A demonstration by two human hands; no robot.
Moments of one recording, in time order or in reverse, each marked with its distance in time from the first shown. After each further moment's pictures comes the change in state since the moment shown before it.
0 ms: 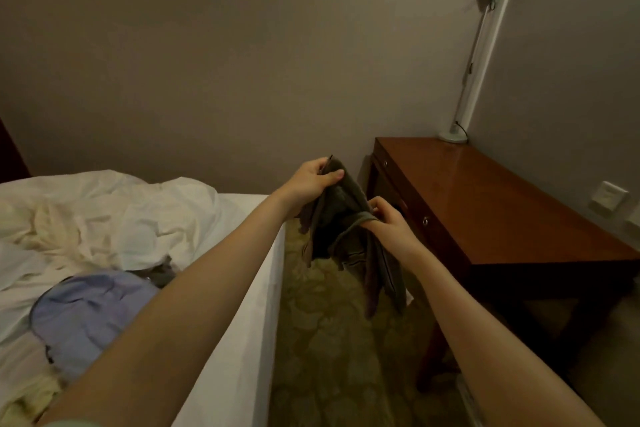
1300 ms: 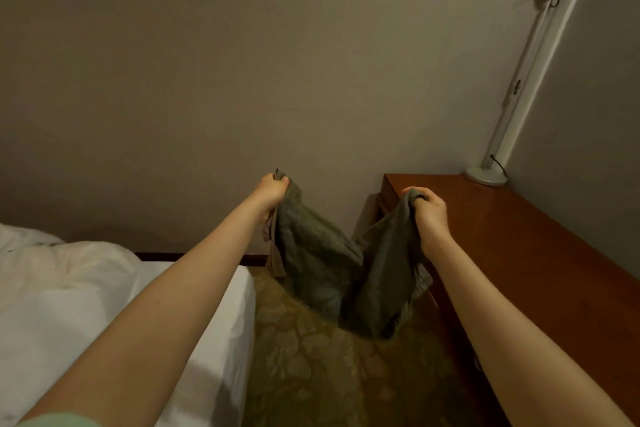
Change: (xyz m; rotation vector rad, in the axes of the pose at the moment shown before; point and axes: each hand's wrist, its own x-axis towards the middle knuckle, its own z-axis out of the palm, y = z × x) left_hand 0.525 -0.128 -0.145 0.020 0.364 -0.379; right_hand 0.521 0.098 -0.151 0.132 0.551 0.190
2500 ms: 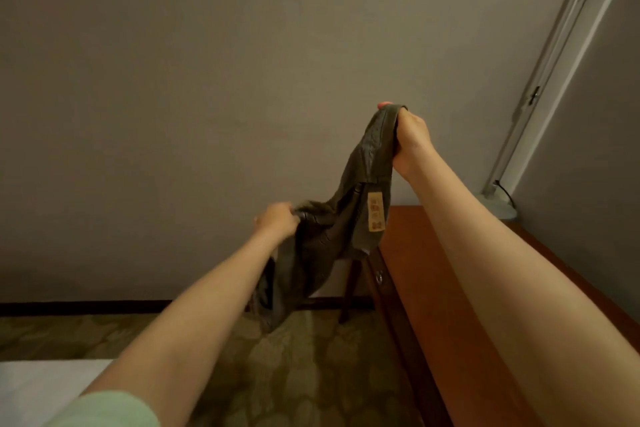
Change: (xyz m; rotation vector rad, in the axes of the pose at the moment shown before) left_hand 0.333 0.049 0.184 0.772 0.080 0.120; right_hand 0.383 -0.093 0.066 0.395 -0.182 -0.022
